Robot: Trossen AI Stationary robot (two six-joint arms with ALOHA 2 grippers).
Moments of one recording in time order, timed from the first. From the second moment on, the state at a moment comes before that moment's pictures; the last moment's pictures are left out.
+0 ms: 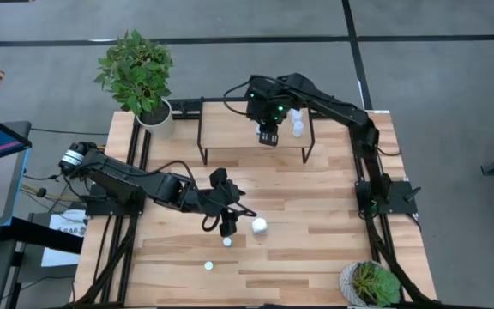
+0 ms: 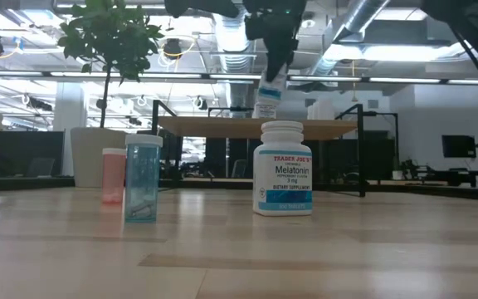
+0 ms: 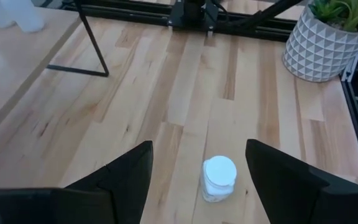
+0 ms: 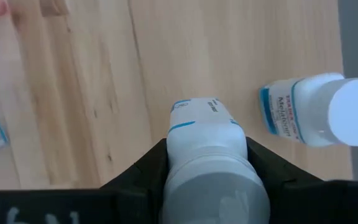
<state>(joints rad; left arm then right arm) -0.32 1.52 1.31 -0.46 -0.41 -0.35 -0.39 2.07 2.33 -1.47 0.02 -0.23</state>
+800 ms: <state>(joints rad) -0.32 1.52 1.31 -0.46 -0.41 -0.34 -0.47 2.15 2.33 -1.42 0.08 -0.30</state>
